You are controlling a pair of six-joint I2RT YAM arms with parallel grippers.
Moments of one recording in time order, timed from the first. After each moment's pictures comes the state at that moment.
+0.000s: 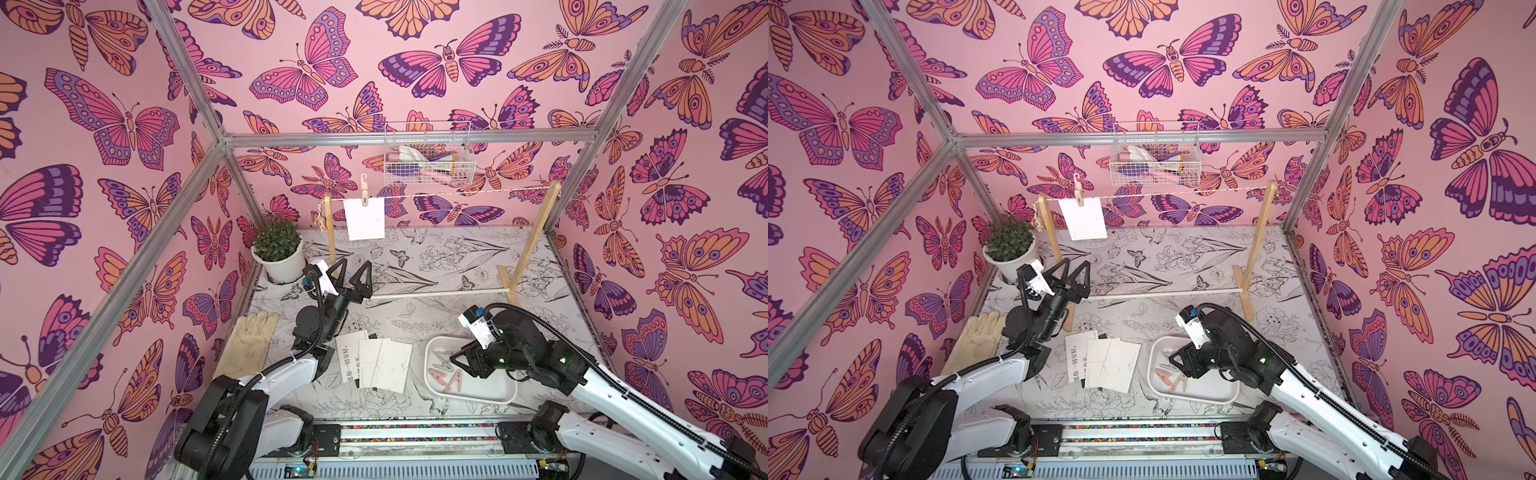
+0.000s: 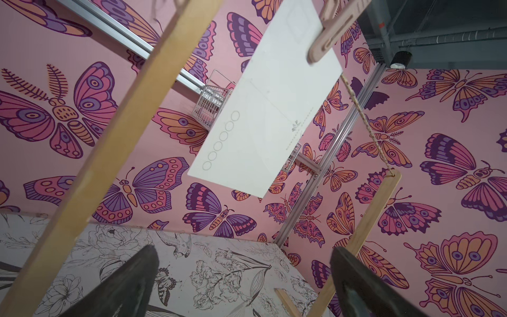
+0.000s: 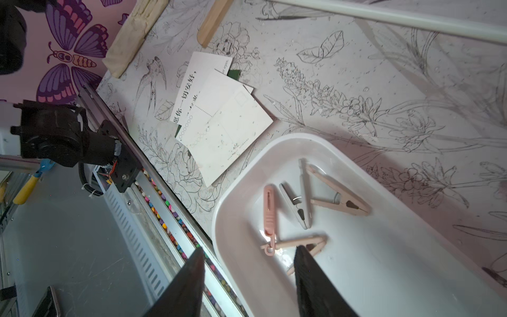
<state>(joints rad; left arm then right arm) -0.38 1.24 0.39 1.20 0.06 -0.56 0.75 0.83 0.73 -0.68 -0.28 0.33</state>
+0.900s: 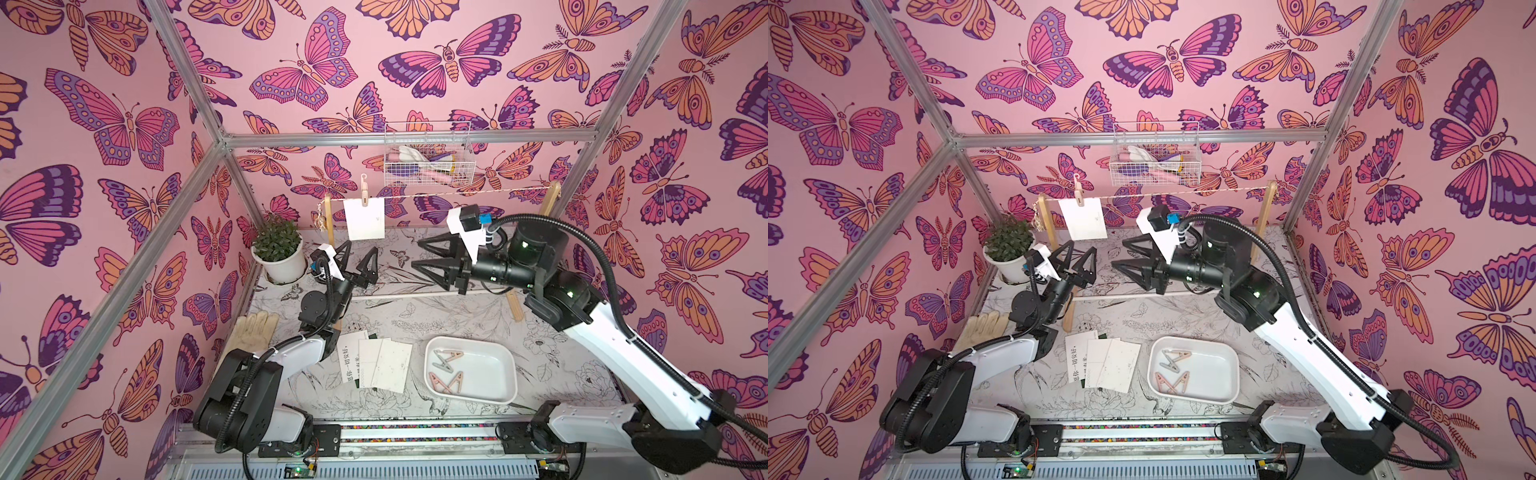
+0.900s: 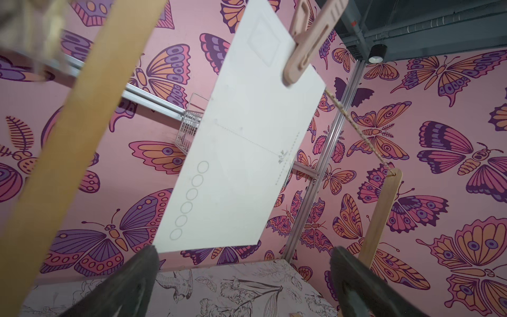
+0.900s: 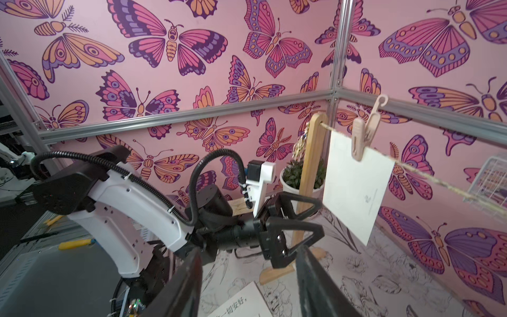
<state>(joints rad) -0.36 1.41 0.56 1.29 0.12 -0.44 0.73 1.29 1.55 -0.27 -0.56 0.04</state>
